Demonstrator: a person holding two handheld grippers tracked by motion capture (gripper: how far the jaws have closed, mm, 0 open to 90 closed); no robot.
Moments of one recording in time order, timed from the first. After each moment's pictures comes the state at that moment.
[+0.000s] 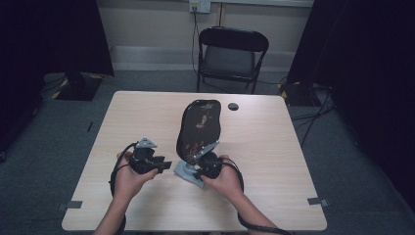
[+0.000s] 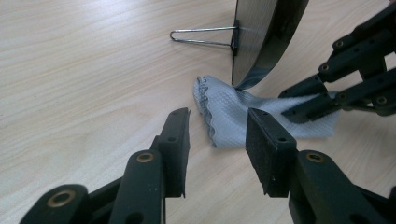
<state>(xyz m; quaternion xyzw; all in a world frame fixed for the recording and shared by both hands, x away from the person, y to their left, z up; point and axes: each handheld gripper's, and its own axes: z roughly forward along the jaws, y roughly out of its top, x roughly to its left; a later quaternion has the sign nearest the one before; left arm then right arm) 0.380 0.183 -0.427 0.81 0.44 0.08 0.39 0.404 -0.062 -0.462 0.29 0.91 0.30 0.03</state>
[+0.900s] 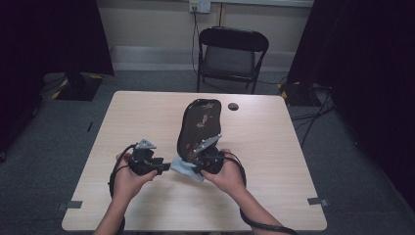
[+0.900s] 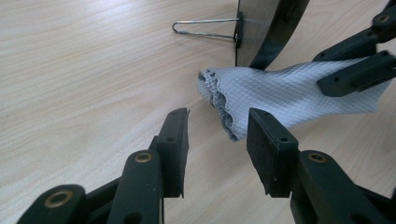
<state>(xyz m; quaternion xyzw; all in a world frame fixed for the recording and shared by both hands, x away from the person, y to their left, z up) 0.377 0.186 -0.430 0.81 0.44 0.08 0.38 0.399 -0.060 -0.423 0.27 0.91 0.32 0.05</state>
